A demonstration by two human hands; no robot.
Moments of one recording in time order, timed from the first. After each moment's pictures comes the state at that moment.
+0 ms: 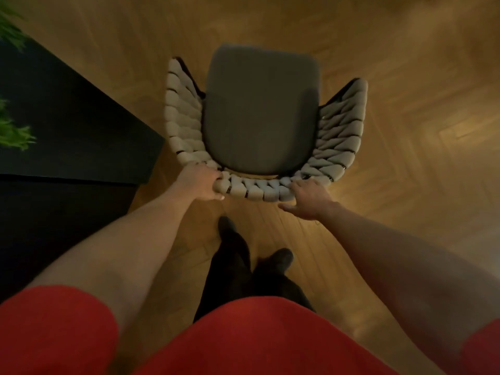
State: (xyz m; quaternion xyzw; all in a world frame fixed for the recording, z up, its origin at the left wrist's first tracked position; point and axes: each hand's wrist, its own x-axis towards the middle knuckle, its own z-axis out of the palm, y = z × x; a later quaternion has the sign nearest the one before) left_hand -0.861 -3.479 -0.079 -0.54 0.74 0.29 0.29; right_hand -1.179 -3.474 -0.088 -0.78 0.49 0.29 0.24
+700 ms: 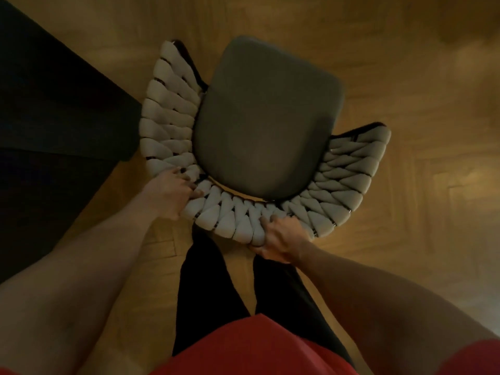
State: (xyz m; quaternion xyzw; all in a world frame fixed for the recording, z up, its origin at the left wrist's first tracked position) left_hand -0.870 -3.509 -0.115 -0.48 0.74 0.26 0.39; right_hand -1.193 -3.532 -0.147 -0.83 0.33 0.36 0.26
